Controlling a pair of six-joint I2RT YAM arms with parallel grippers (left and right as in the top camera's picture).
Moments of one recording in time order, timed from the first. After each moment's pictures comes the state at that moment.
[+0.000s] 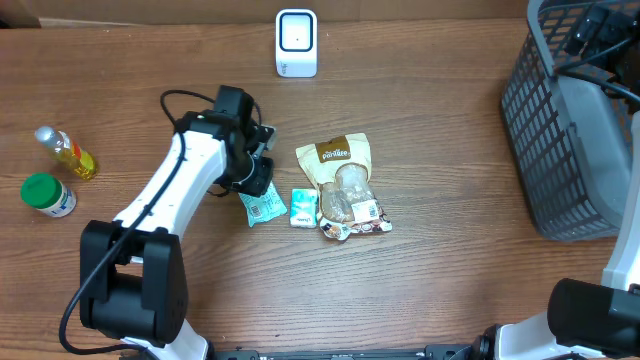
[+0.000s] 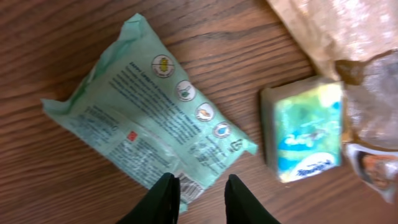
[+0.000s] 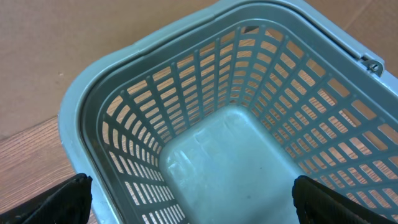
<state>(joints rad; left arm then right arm) -0.22 1.79 1.29 -0.96 0.14 0.07 -0.26 1.70 1.99 -1.01 0.18 0.17</state>
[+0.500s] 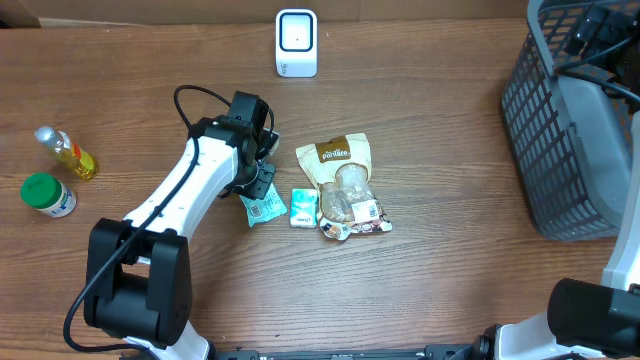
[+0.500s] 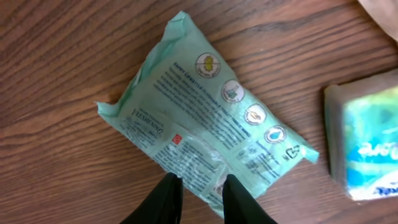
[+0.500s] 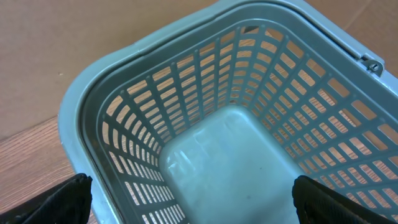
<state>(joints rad) -0.27 1.79 1.25 -0.90 -0.07 0.11 -0.26 1.70 1.99 -1.01 0.18 0.17</state>
